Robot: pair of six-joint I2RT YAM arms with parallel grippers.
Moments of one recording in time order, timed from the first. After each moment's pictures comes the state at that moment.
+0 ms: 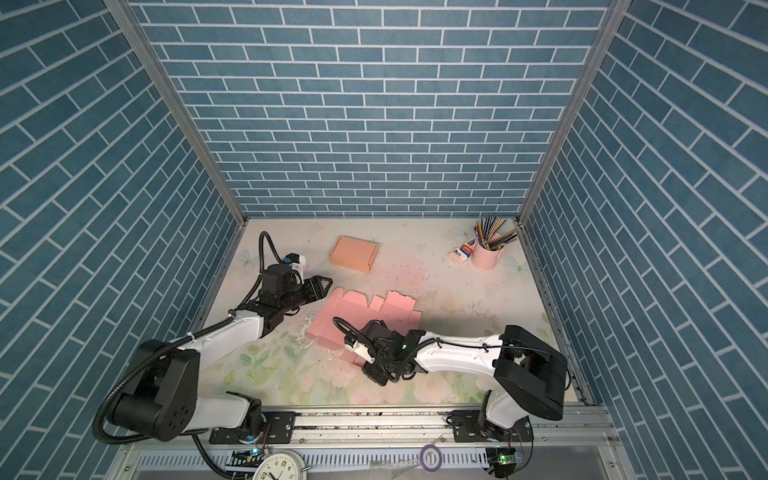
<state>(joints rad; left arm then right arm) -0.27 1.36 0.63 0.15 0.27 -0.58 1.19 1.50 0.81 -0.34 -0.11 0.07</state>
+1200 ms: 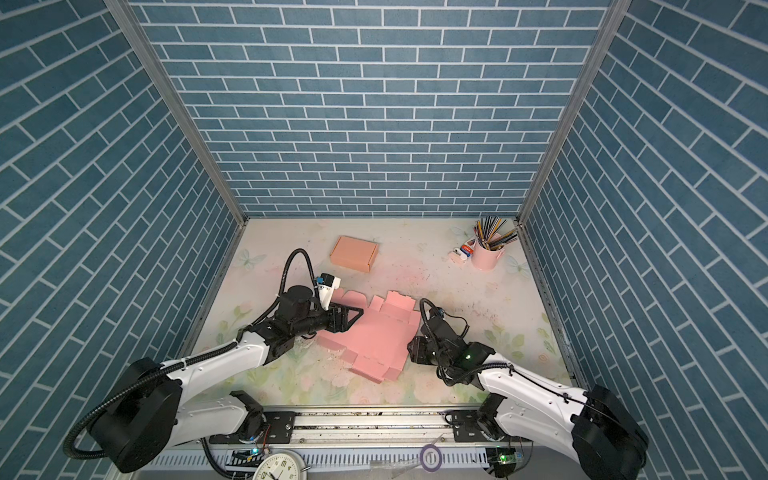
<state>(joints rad) -0.58 1.23 0.50 0.23 0.39 -0.52 0.86 0.98 0.40 -0.29 -0.01 0.86</state>
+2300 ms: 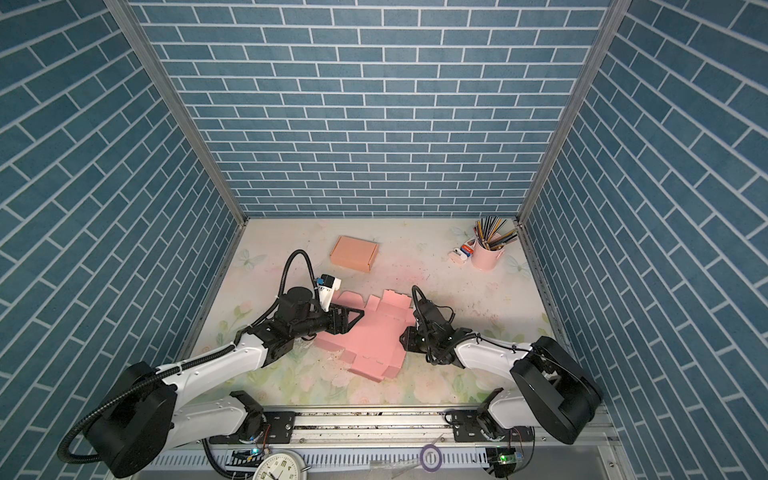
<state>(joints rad) -0.59 1.20 0.49 0.21 0.39 -0.53 0.75 1.36 0.47 -0.01 -0.18 0.78</state>
